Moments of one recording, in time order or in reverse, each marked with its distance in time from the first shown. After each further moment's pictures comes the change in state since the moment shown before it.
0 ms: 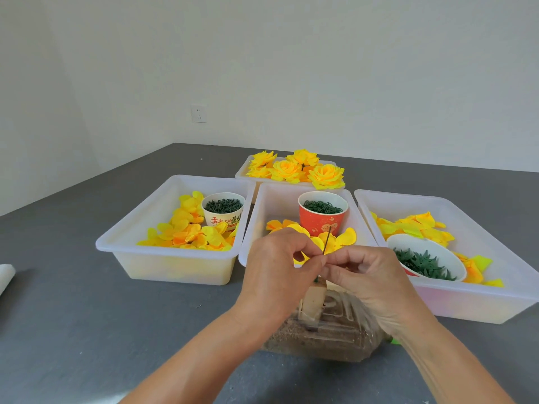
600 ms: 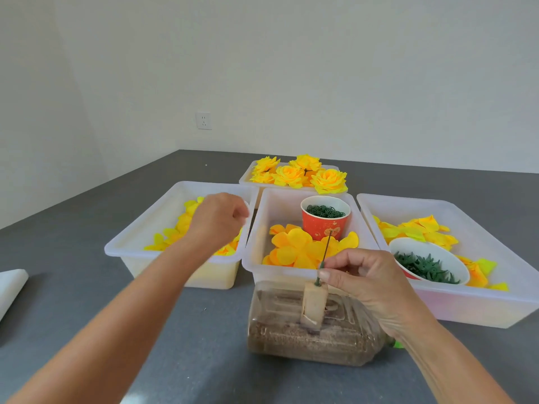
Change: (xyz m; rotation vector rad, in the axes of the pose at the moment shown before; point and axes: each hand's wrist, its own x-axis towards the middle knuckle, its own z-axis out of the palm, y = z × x) left_hand 0.080 -0.067 -0.063 0.541 -0.071 -0.145; right_hand -0.002 -0.006 -0.003 0.027 0.018 0.077
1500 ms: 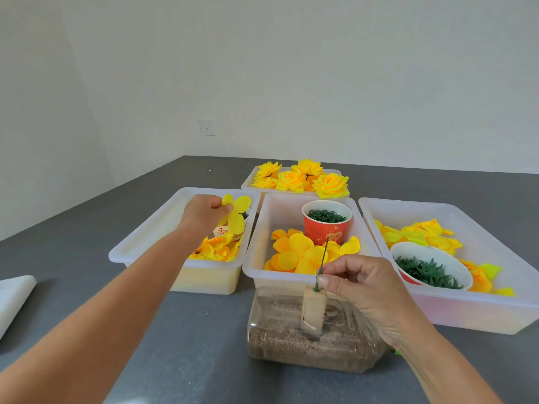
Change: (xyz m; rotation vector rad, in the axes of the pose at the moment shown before) left_hand 0.032 -0.039 0.010 -0.387 0.032 -0.271; right_hand -0.001 0.000 0.000 -0.011 -0.009 -0.001
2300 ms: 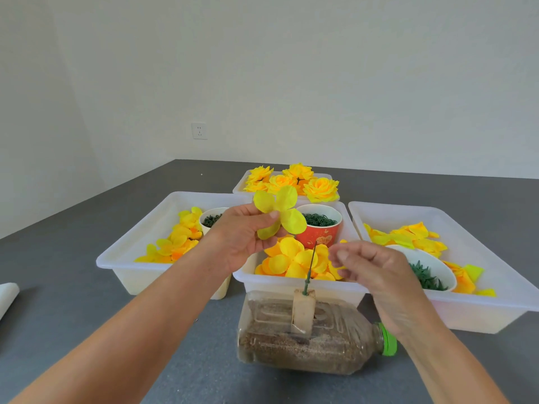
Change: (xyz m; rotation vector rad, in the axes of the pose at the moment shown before) left_hand -0.072 0.076 0.024 -0.932 -0.456 -0.137; right_hand 0.005 -0.010 -0.019 0.090 0.137 -0.049
